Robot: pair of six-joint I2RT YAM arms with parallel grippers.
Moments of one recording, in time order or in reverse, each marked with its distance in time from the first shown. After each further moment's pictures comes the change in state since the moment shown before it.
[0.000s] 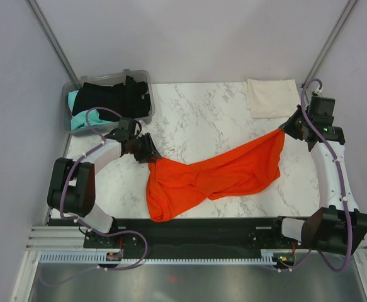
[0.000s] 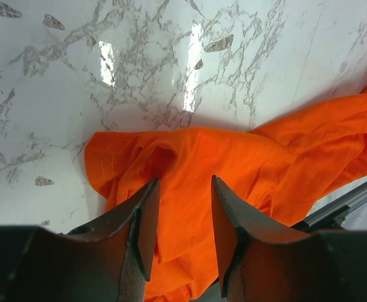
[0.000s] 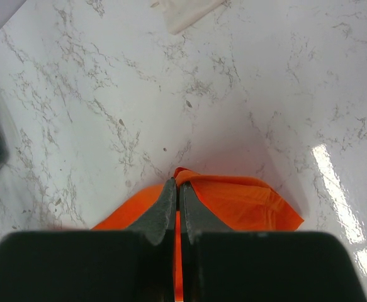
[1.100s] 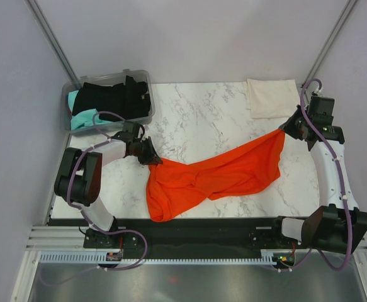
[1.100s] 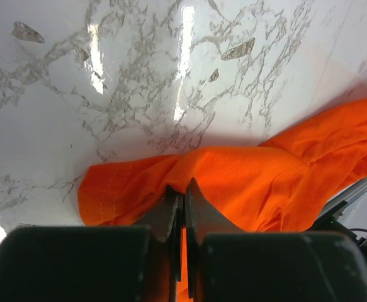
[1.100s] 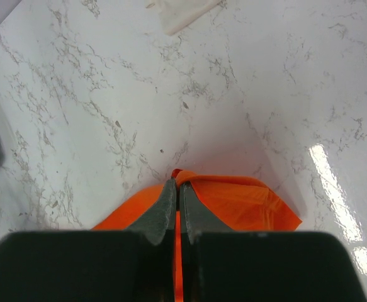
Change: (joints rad) left arm -0.008 0.129 -0.022 0.116 0.058 -0.014; right arm 0.000 0.009 0.000 0.004 0.007 -0.003
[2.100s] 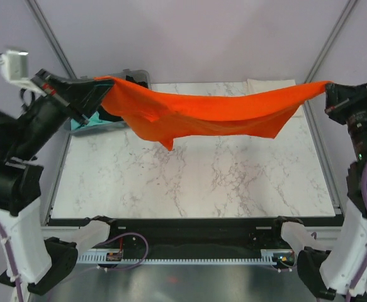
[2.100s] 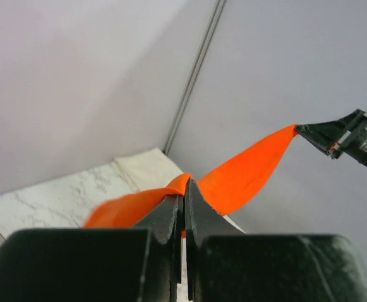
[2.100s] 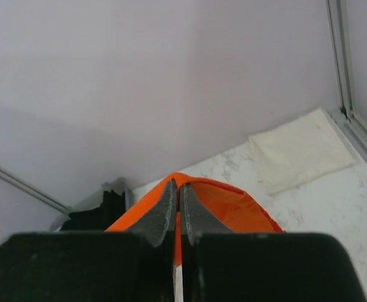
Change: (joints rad) left arm -0.011 -0.616 1.126 -0.399 0.007 0.074; right arm 0.000 -0.234 0.700 -0.224 0.047 0.084
